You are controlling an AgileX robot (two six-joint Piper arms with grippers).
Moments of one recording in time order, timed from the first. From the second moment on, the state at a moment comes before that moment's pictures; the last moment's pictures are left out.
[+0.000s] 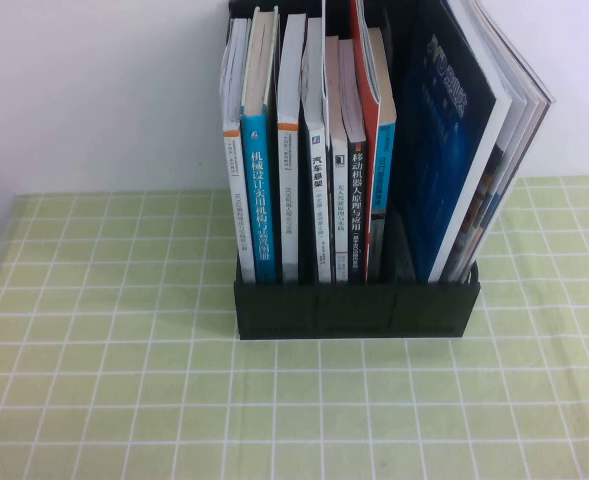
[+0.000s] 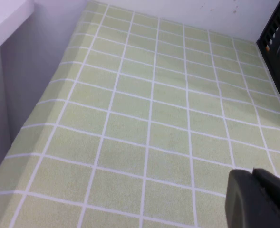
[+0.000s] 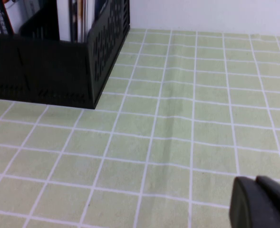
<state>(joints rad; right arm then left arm) 0.08 -0.01 0.03 0.14 0.42 -0.16 0.00 0.04 0.02 -0.07 0.38 -0.24</state>
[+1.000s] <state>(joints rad) 0.08 -0.01 0.03 0.15 0.42 -0.22 0.00 0.04 0.02 -0.07 0.38 -0.24</state>
